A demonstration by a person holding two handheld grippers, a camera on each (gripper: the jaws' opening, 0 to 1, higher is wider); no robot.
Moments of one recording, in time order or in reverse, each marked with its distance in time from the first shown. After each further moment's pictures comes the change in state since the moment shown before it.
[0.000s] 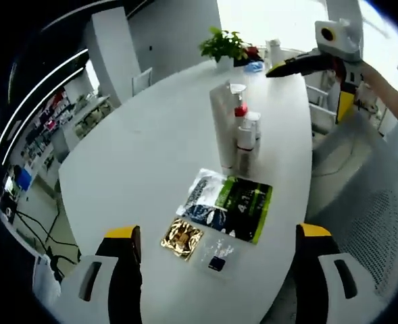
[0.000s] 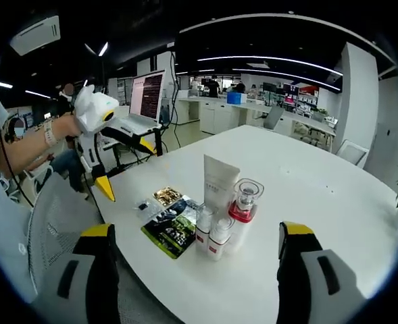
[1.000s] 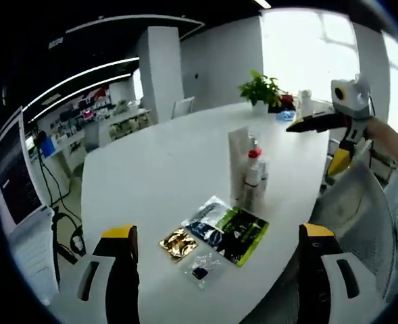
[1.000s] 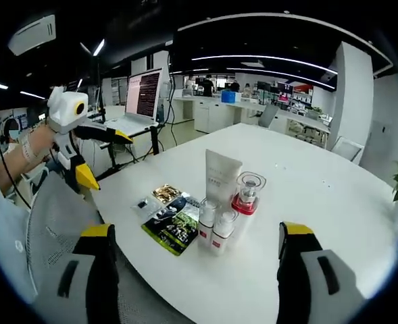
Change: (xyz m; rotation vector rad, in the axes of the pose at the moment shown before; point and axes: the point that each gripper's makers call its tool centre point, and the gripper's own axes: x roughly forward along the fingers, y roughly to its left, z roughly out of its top) left arm -0.041 -0.003 0.010 -0.248 -0.298 0.177; right arm -0.002 0.010 -0.006 0.026 0.001 -0.040
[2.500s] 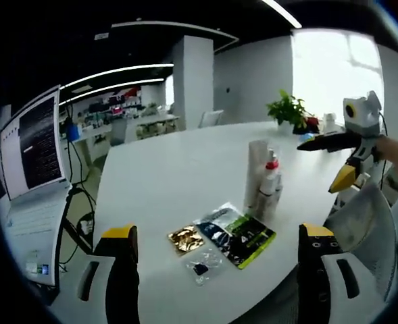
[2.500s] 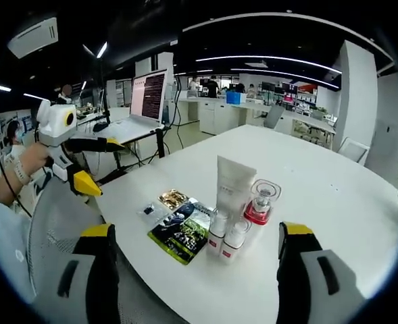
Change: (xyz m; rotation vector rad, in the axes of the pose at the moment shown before) left arm -0.016 0.002 -0.012 -0.104 -0.055 0.125; right arm 0.014 0.011 0.008 -0.006 -0.001 0.029
